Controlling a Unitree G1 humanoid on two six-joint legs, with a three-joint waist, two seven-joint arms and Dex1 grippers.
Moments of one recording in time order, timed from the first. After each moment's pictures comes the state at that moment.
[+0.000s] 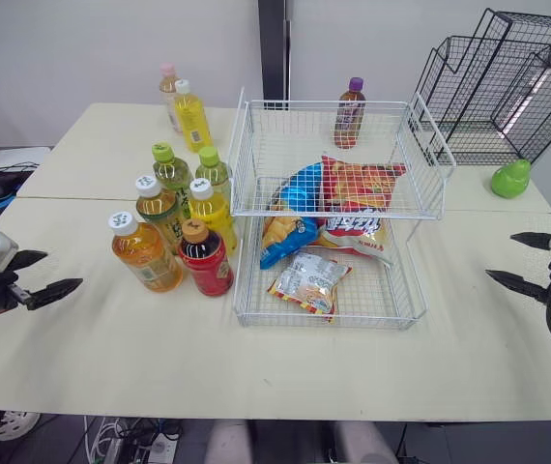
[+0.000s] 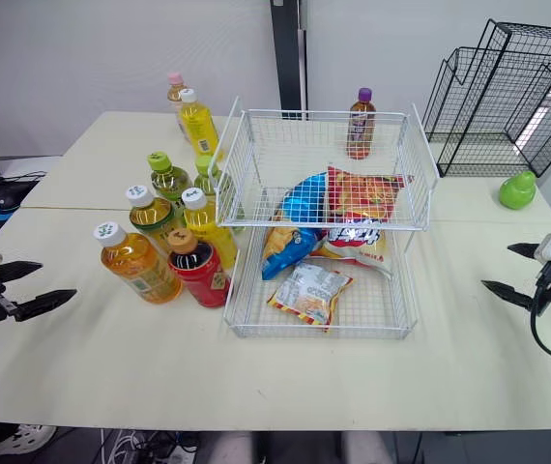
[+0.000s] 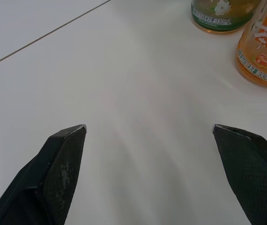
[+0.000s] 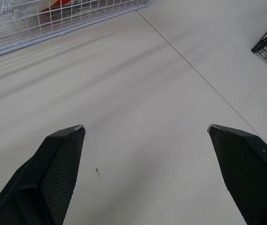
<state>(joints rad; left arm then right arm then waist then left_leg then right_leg) -0.25 1.11 0.36 0.69 -0.29 0.04 -1.17 -0.23 -1.04 -0.27 0.40 0.31 -0.01 1.13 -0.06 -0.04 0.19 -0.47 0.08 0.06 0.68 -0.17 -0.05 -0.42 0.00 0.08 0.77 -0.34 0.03</state>
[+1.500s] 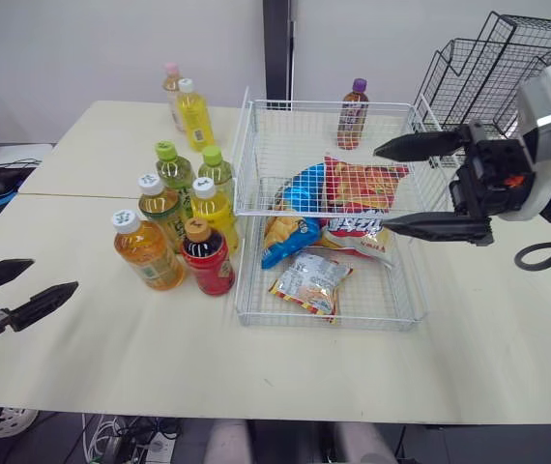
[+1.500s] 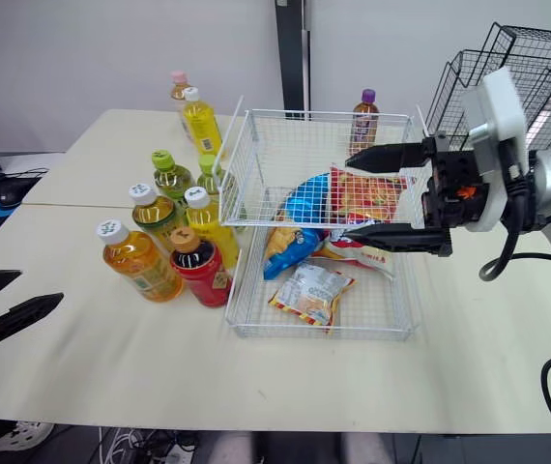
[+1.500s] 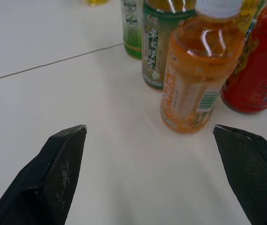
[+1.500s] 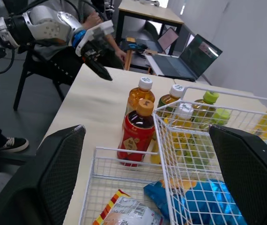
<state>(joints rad) 0.26 0.93 0.89 -0.27 -0.64 0.68 -0.97 -0.80 -0.90 -0.05 -0.26 0.86 0.63 1.22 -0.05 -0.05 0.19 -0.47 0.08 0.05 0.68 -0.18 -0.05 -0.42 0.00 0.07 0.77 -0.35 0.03</state>
